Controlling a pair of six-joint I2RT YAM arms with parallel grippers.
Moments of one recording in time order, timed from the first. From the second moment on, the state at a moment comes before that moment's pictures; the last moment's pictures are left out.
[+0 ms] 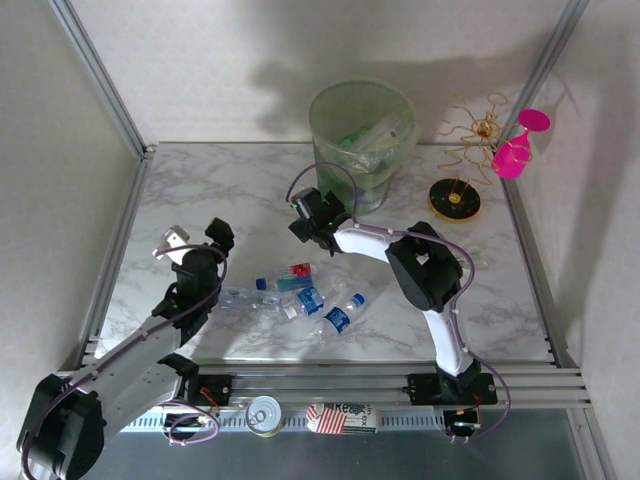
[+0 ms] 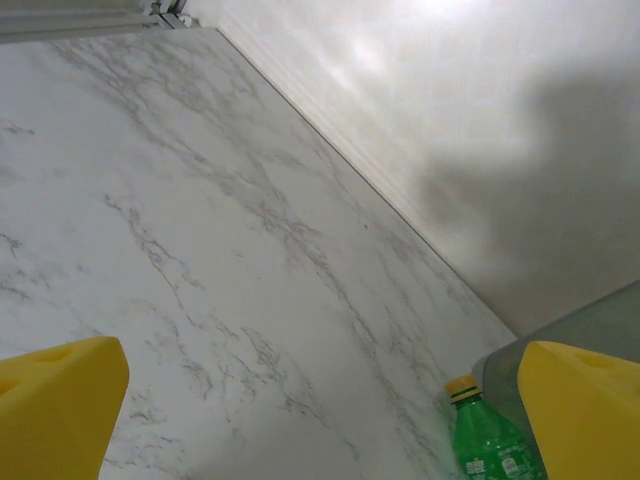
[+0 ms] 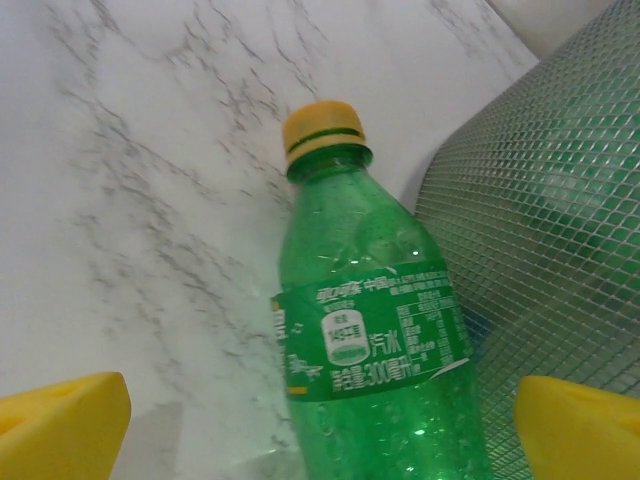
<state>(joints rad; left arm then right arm) -0.39 0.90 0.35 0.29 -0.63 -0.88 0.78 2.14 1.48 -0.10 0.46 -0.25</state>
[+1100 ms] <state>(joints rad) -0.39 0.95 0.35 0.34 -0.55 -0.94 0.78 2.25 1.63 -0.25 0.31 -0.23</state>
